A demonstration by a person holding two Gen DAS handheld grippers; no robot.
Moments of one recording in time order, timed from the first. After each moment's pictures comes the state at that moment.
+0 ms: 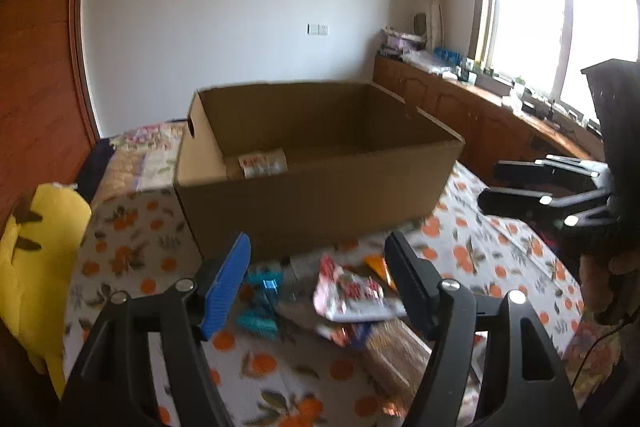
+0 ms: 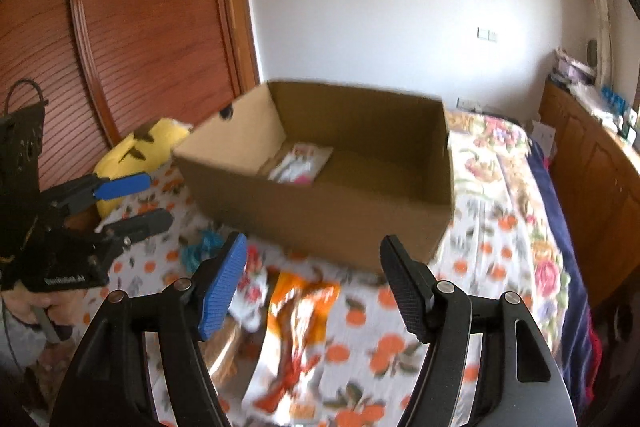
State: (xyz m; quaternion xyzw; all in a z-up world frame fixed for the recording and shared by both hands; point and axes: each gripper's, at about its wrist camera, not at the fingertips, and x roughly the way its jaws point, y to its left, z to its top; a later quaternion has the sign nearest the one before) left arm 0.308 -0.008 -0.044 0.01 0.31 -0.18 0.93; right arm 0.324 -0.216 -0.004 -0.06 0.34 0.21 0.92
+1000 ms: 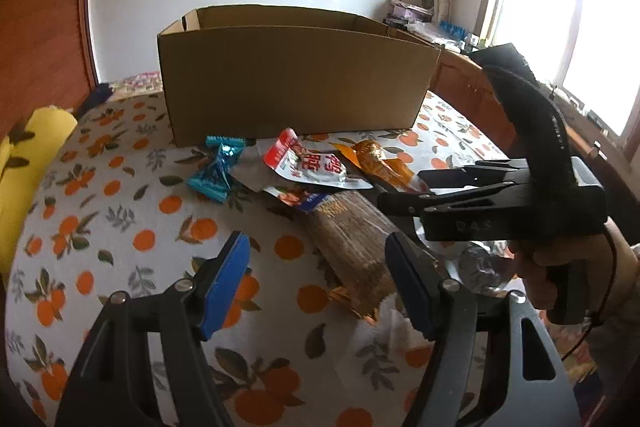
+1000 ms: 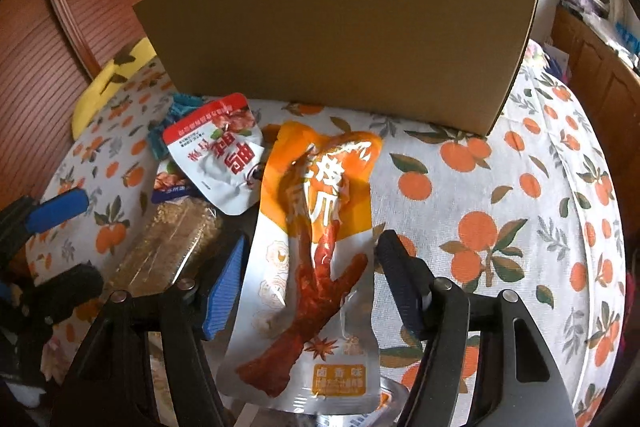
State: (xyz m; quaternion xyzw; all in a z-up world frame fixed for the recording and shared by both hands) left arm 0.242 -0.023 -0.109 -0.02 0.36 -0.17 0.92; right arm 0.326 -0.199 -0.119 -0.05 0.47 0.20 0.86
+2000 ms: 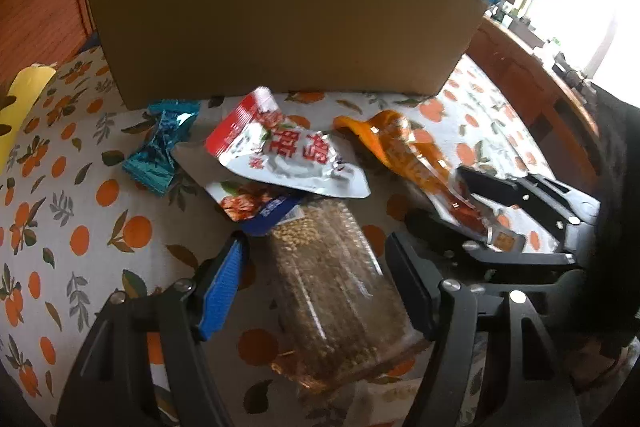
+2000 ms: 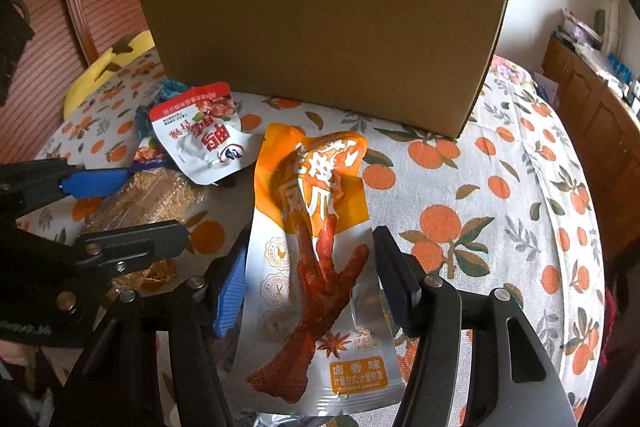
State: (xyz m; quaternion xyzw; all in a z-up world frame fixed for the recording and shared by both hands) left arm 0.307 -0.071 -0.135 -0.03 0.48 -0.14 0.87; right arm 0.309 -0.213 -0.127 -0.08 0.42 0.19 0.88
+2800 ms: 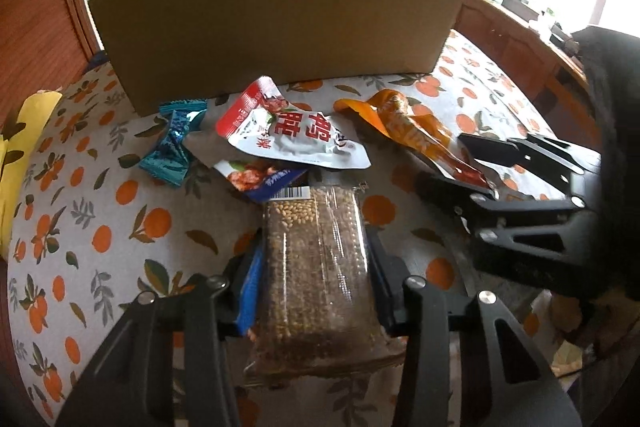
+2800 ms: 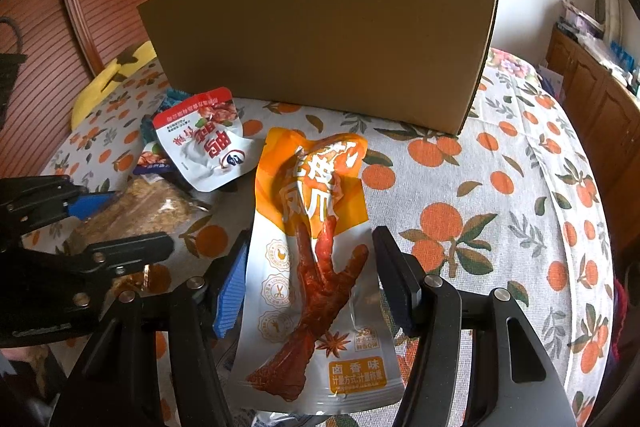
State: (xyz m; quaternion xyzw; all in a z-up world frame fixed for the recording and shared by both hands) left arm 0.285 -0.072 -0.132 0.03 0.46 -0.14 0.87; right arm 0.310 -0.222 -0.127 -0.07 0.42 0.20 0.88
